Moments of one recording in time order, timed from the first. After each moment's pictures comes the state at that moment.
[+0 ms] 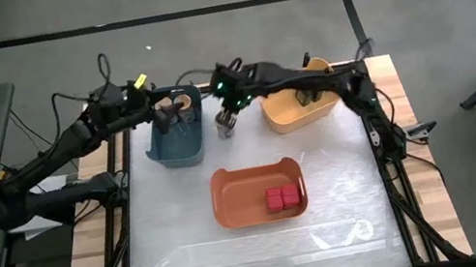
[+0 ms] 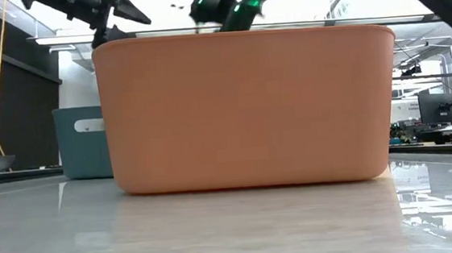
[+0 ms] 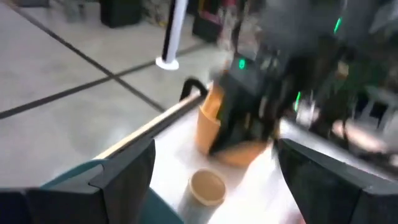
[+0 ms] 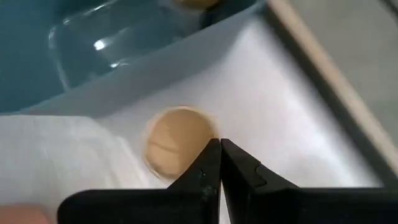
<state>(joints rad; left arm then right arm) 0.59 0.87 0.83 -0.25 0.08 -0.22 -0.33 2.15 2.05 -0.90 0.09 0.16</state>
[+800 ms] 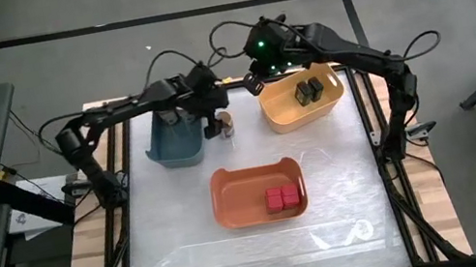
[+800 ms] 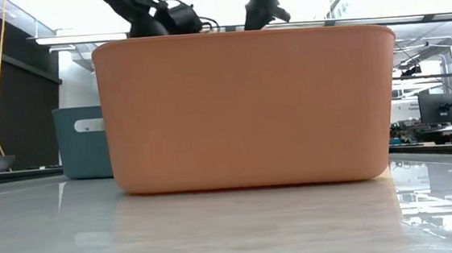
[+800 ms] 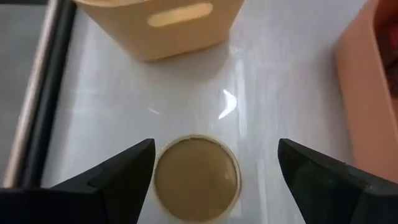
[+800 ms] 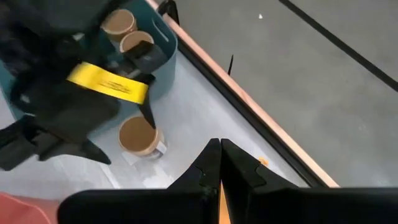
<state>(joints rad) 0.50 1.73 1.37 -0.63 0.26 0.43 -0.41 1.81 2.04 -1.09 0.18 0.20</state>
